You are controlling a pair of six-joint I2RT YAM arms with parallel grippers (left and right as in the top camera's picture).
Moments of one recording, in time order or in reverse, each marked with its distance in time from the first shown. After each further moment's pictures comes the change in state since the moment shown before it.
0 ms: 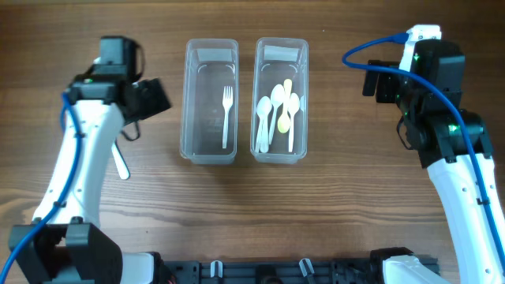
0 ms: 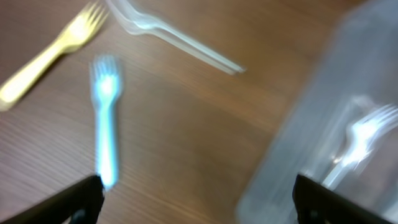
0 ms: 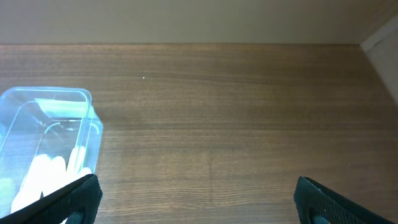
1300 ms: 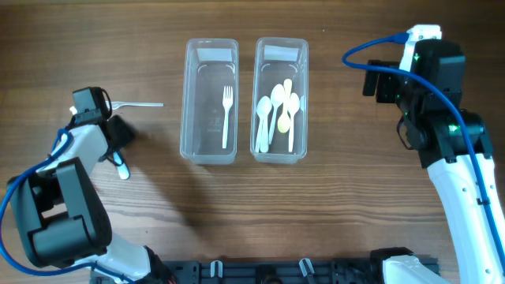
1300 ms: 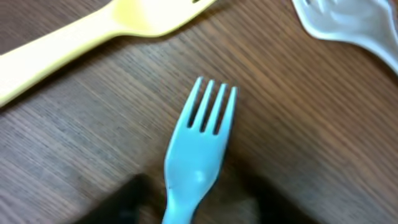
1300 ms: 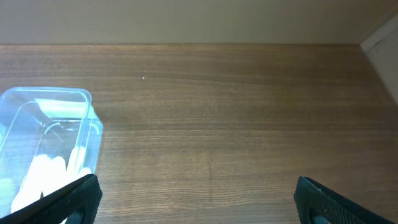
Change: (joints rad) left arm 0.289 0.198 -0.439 0.661 -0.006 0.069; right arm 0.000 0.000 0.000 0.000 0.000 0.000
